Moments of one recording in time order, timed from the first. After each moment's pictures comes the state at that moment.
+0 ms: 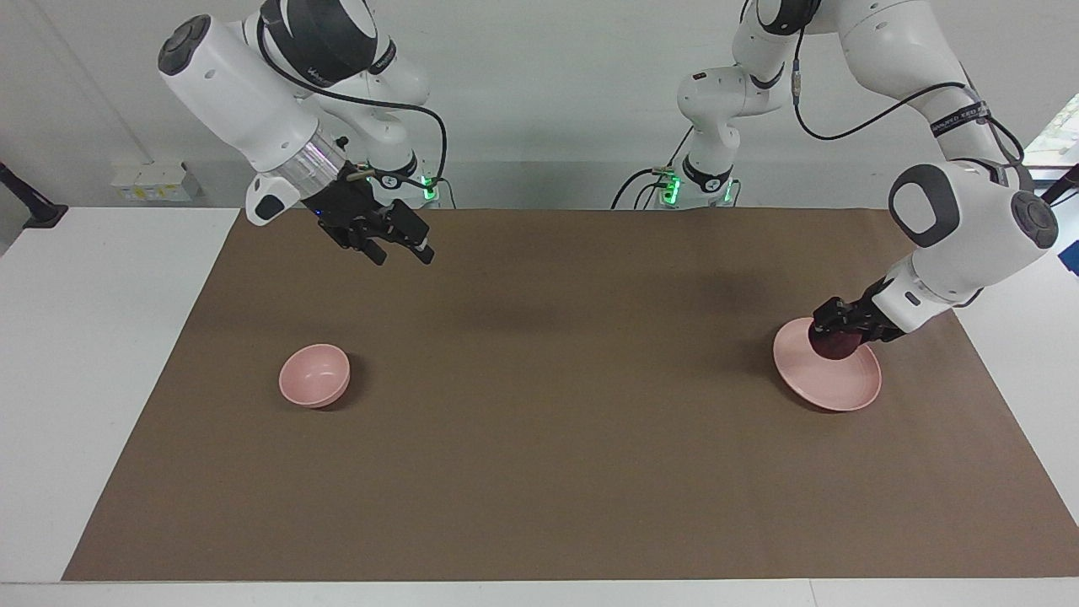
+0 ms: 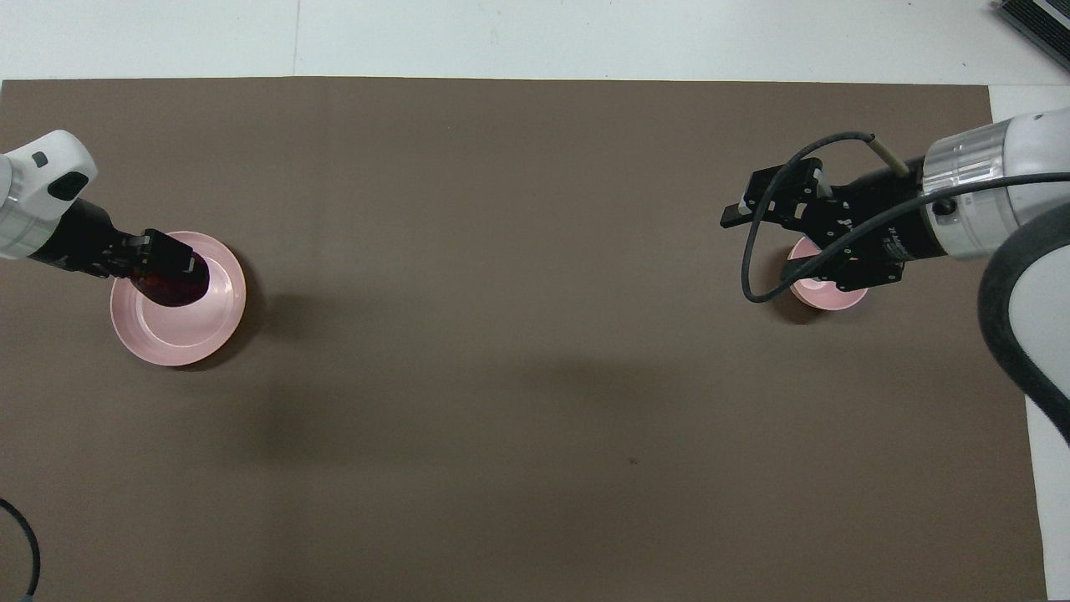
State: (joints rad) left arm 0.11 0.27 -0.02 -1.65 -0.34 1.70 0.17; right arm 0.14 0.07 -0.04 -1.63 0.54 1.76 0.58
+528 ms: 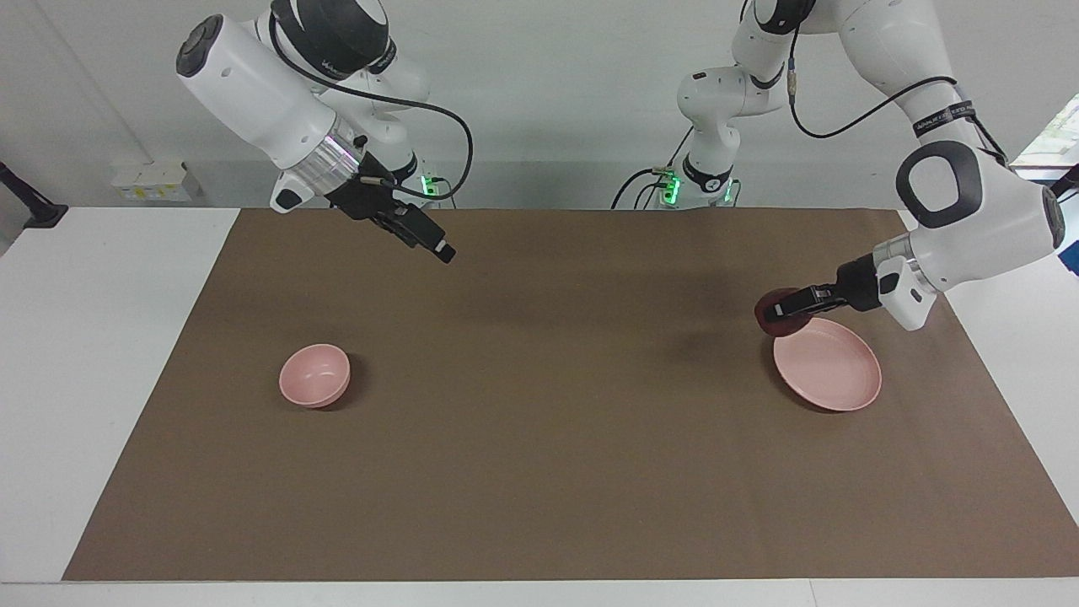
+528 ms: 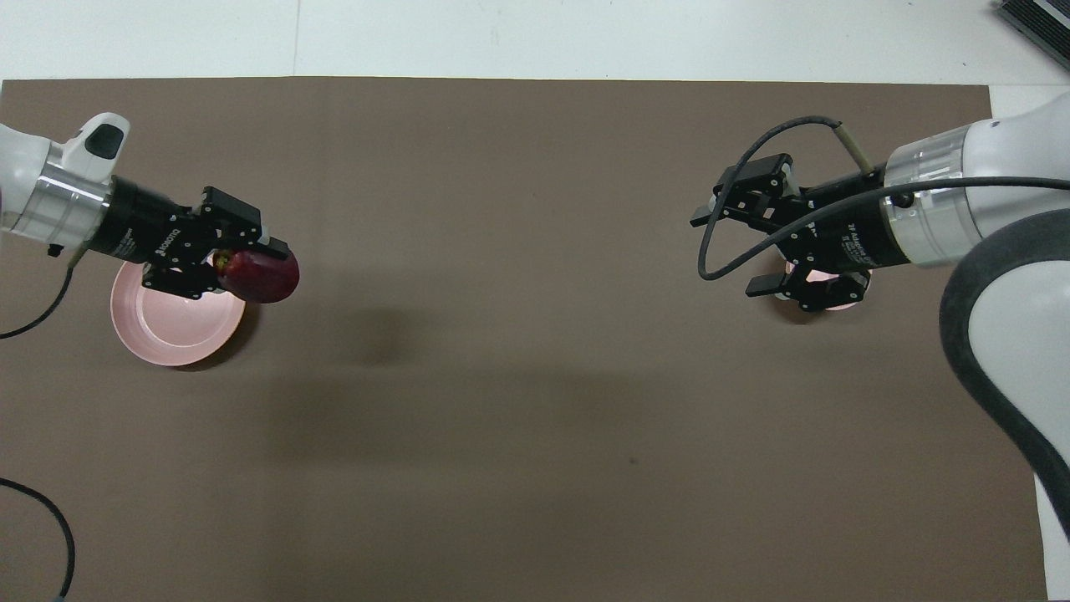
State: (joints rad) left arm 0.08 0.27 -0.08 -1.63 -0.70 1.59 -0.33; right arm 0.19 0.06 -0.03 -1.64 0.54 1.80 0.71
